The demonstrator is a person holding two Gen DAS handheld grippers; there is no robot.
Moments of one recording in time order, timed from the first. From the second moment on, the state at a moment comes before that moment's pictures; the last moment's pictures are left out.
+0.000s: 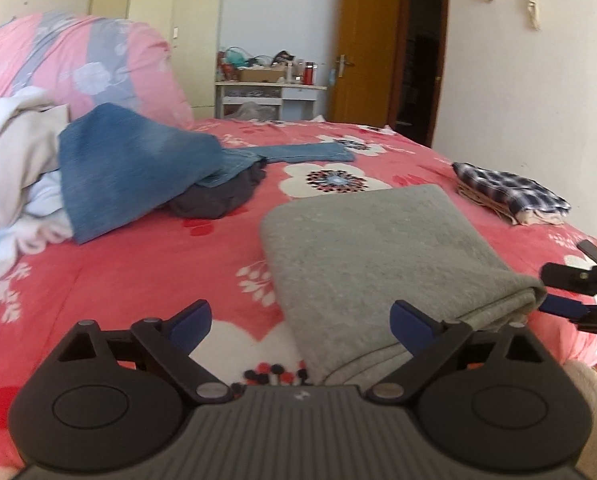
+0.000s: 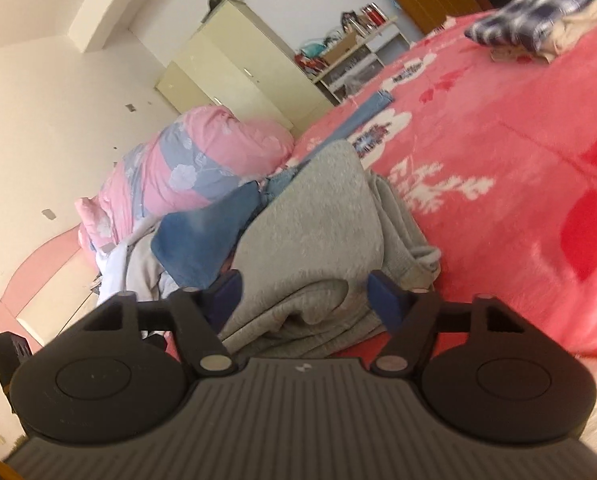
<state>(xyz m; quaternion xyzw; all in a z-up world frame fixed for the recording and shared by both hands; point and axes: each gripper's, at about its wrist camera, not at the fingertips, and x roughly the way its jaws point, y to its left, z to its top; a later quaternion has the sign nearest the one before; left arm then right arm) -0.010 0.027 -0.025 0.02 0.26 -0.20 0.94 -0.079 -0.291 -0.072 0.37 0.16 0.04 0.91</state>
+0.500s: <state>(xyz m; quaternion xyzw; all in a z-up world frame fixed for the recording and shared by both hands) -0.009 -0.010 -0.052 0.06 0.27 -0.27 0.92 -0.059 -0.291 -0.074 0.40 0.21 0.03 0.89</state>
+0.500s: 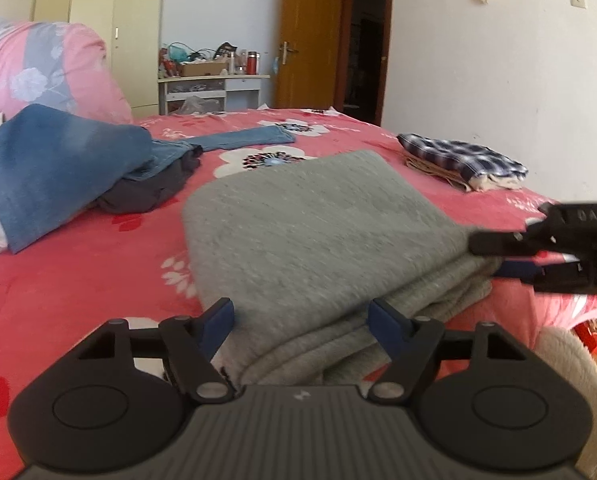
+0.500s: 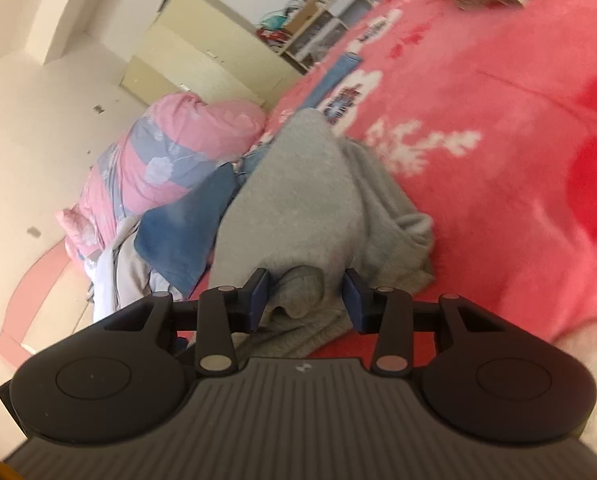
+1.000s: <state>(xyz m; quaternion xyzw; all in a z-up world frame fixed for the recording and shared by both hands) -0.018 -0.029 -0.056 0.05 0.26 -0.33 0.91 -0.032 -0.318 -0.070 0.34 0.22 0.02 0.91</state>
